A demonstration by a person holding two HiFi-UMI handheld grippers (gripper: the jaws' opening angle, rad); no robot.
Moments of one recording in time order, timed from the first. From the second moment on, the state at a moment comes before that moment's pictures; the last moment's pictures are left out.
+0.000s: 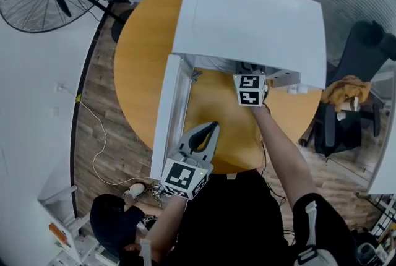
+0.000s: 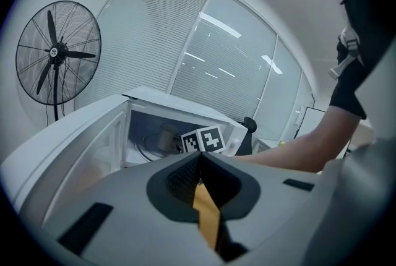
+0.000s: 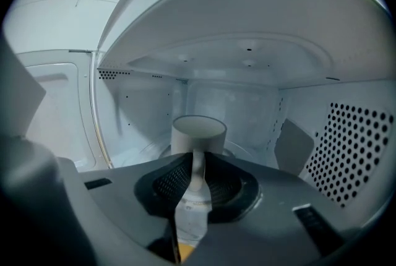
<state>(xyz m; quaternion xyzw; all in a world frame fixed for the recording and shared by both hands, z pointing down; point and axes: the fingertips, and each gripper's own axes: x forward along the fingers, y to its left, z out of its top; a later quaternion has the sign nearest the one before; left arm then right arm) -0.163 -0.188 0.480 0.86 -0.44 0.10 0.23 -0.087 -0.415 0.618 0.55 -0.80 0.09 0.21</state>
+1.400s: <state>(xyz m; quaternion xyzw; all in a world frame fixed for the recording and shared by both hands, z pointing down) -0.079 -0.128 0.452 0.82 -0.53 0.06 0.20 -0.031 -0.262 0.552 0.44 -0.87 0.08 0.19</state>
